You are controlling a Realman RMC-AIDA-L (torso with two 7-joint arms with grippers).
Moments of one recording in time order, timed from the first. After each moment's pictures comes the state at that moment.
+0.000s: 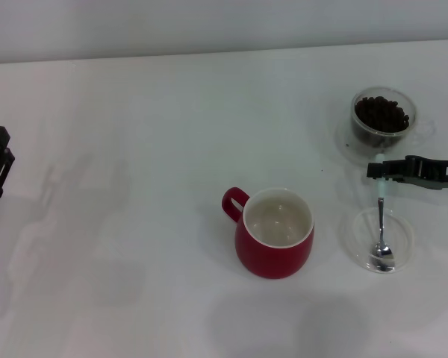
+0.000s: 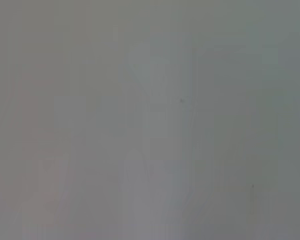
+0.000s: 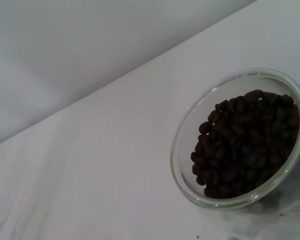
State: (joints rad) left arm -0.31 -2.08 2.44 0.15 -0.82 1.36 -0.12; right arm 0.49 1.88 -0.52 -0.32 0.98 1.28 -1.14
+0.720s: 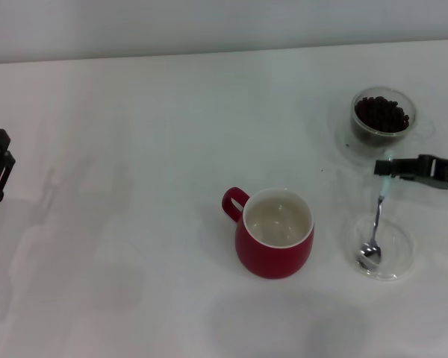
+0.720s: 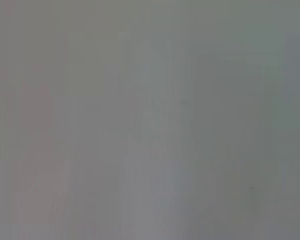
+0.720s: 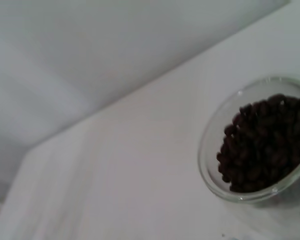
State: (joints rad) left arm -0.29 -2.09 2.45 0.16 -0.81 1.37 -0.12; right arm 0.44 1.89 -0.51 -0.38 1.04 1.39 -1.17
